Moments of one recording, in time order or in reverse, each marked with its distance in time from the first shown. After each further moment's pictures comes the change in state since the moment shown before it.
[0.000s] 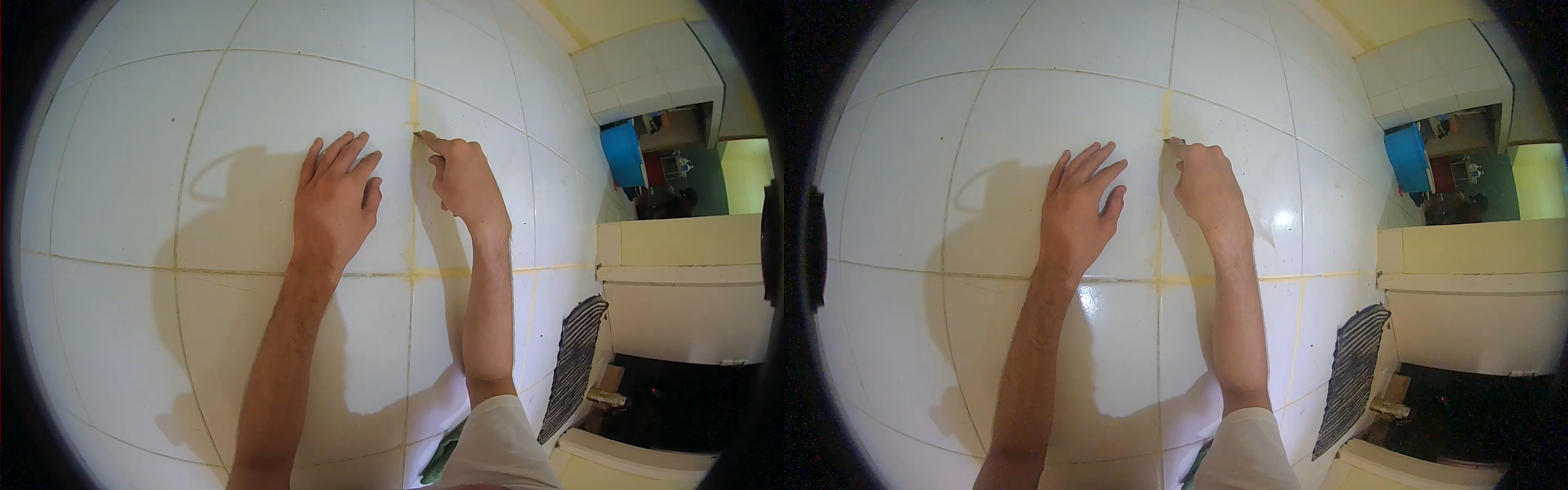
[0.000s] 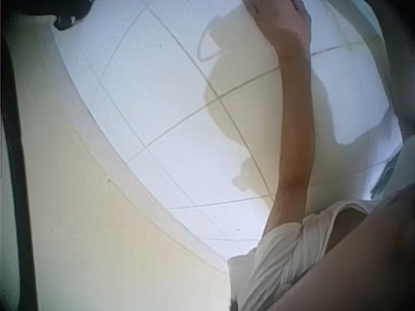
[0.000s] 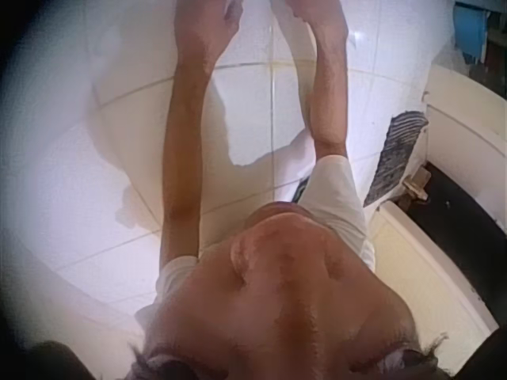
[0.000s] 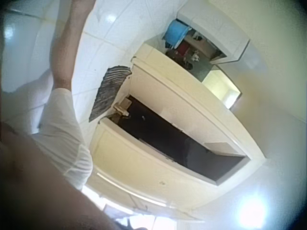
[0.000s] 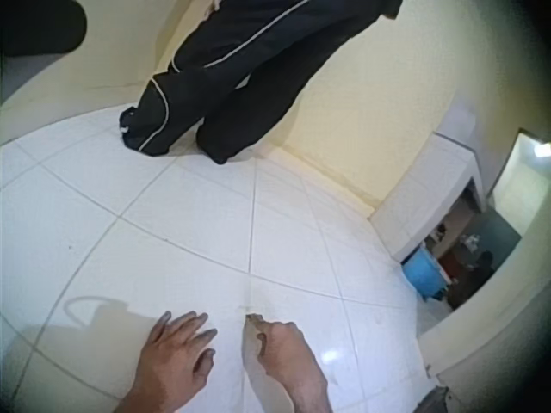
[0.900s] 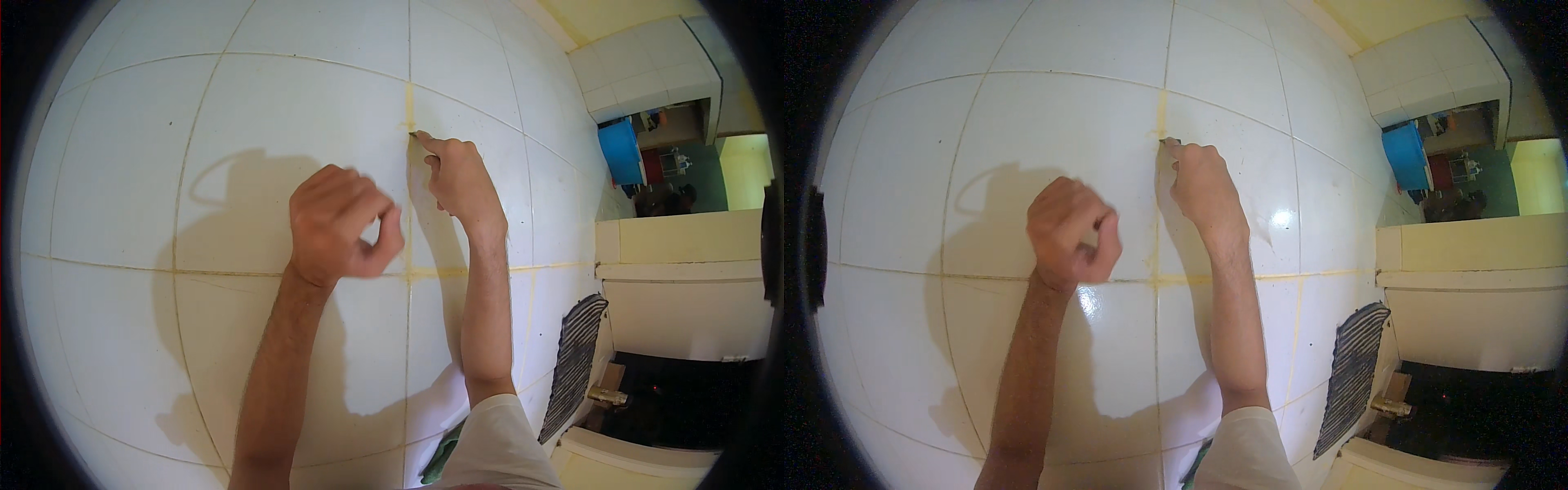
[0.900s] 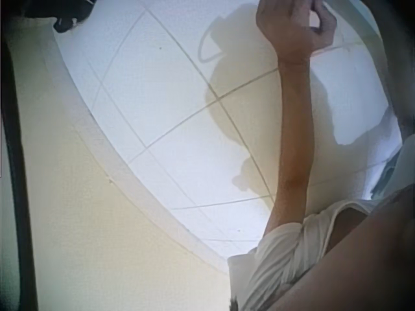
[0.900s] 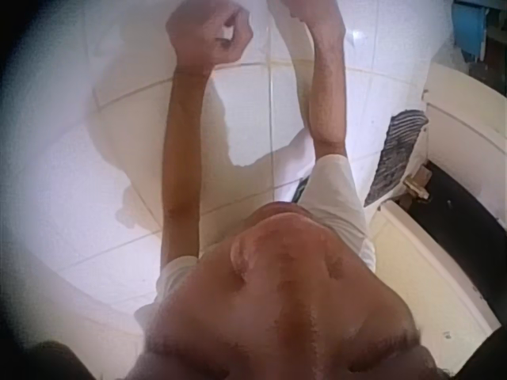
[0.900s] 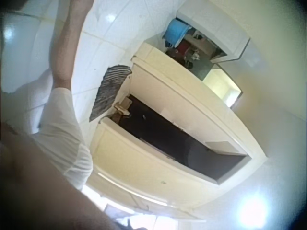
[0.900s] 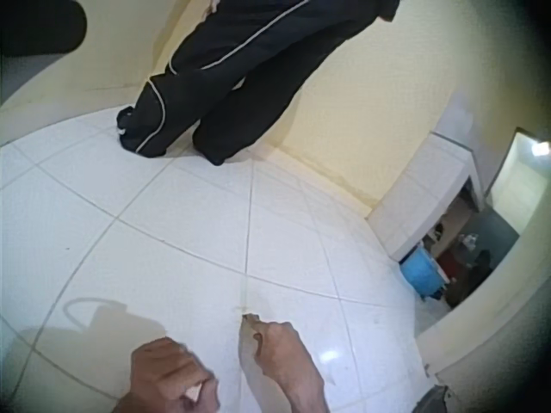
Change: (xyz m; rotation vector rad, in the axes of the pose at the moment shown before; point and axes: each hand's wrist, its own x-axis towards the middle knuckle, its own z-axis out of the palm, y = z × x) left_hand 0.004 0.009 -0.025 -0.357 0.357 0.449; right_hand 0.000 -0.001 -0.001 0.002 -0.002 -0.009
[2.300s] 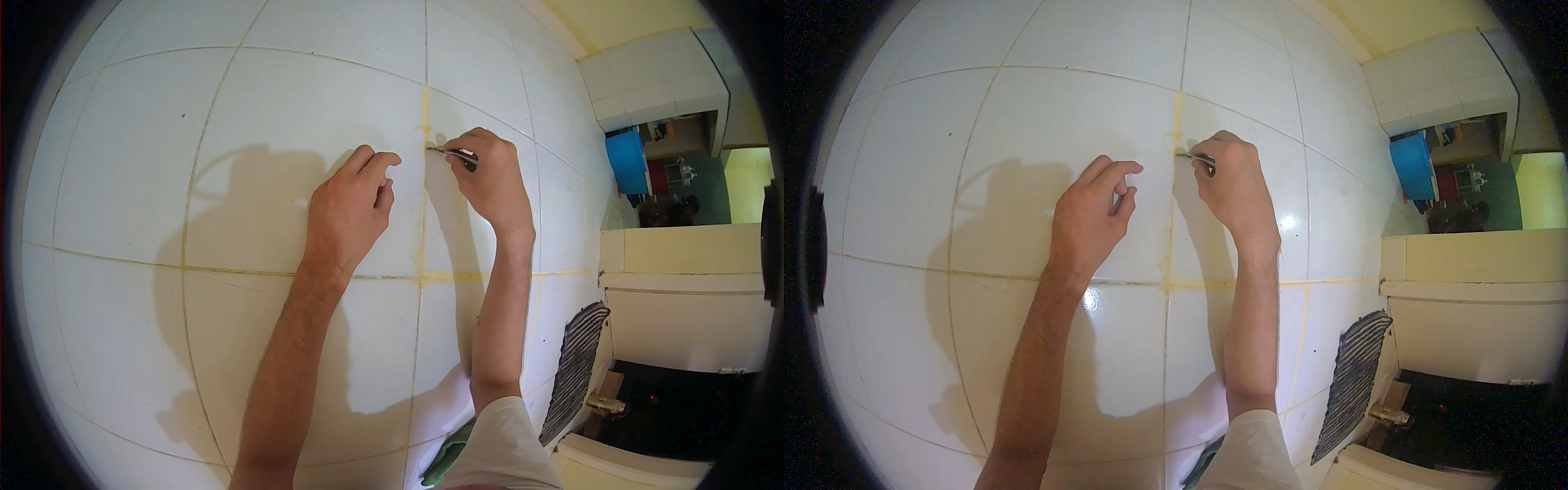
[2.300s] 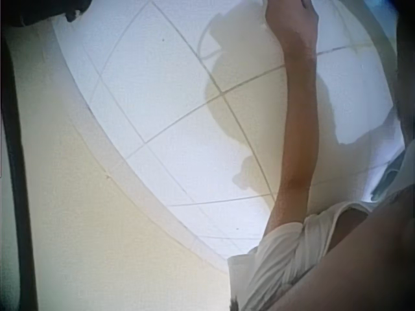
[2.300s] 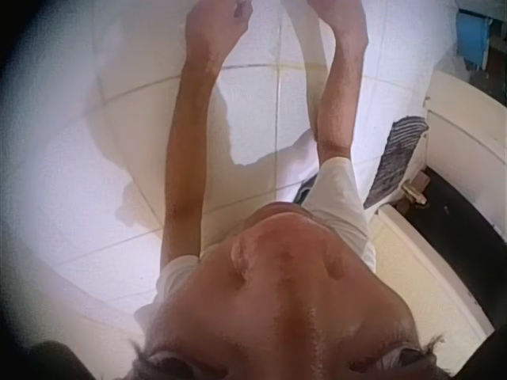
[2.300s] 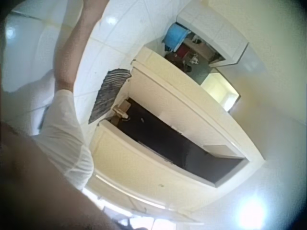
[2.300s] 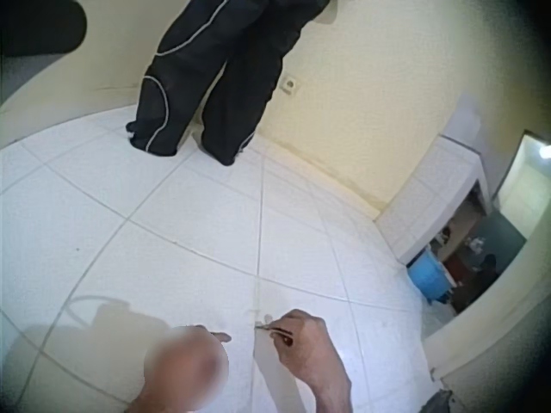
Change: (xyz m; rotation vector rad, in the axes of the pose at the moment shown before) left_hand -0.007 -0.004 0.015 0.051 -0.266 -0.658; right_hand 0.003 0.006 -0.019 0.126 0.149 -0.138
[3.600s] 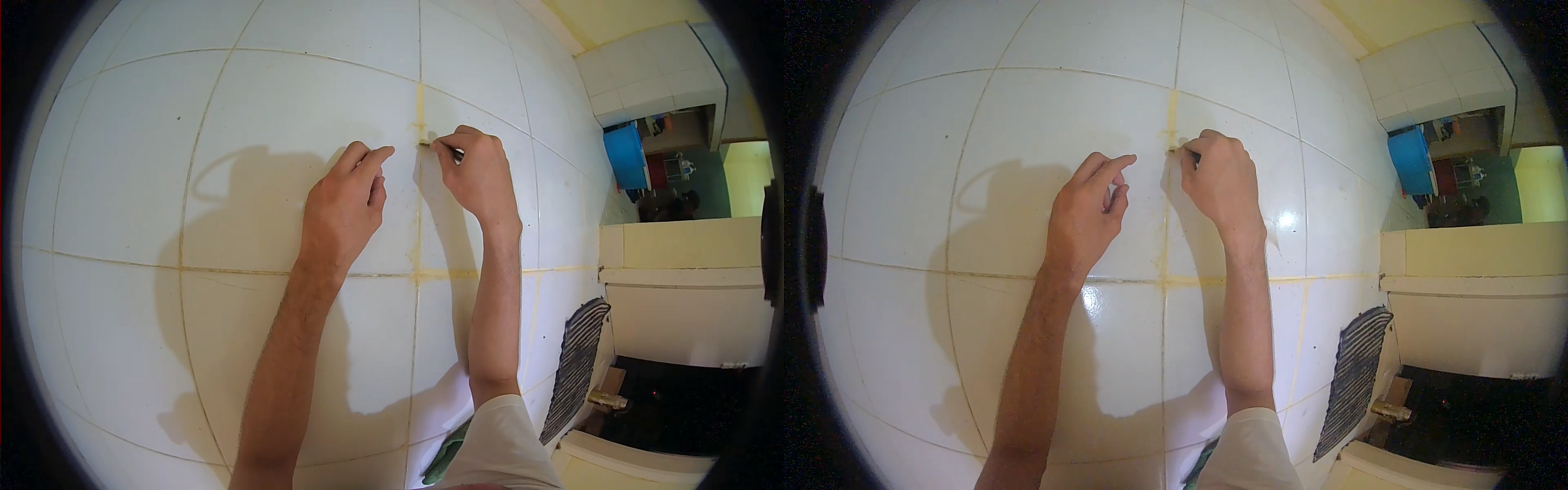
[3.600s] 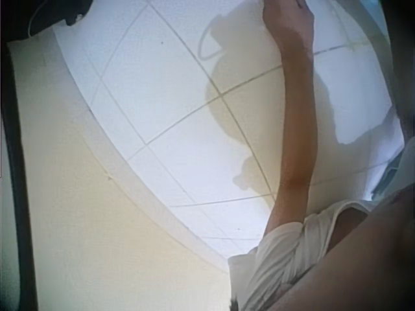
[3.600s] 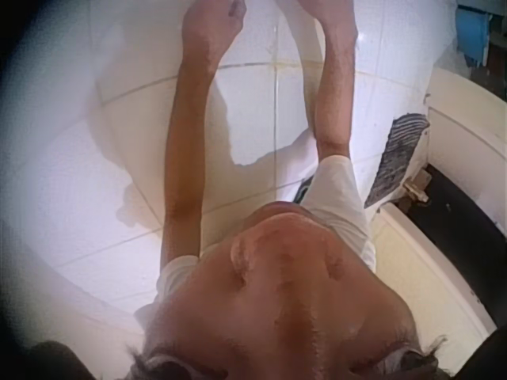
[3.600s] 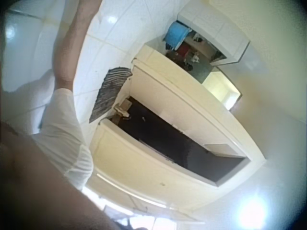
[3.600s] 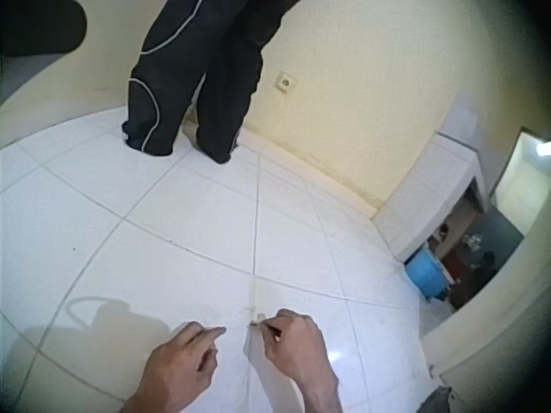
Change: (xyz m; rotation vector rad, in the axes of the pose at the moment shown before) left_hand 0.000 0.001 -0.001 0.031 -0.044 -0.005; right_hand 0.005 0.005 0.015 -0.131 0.043 0.044
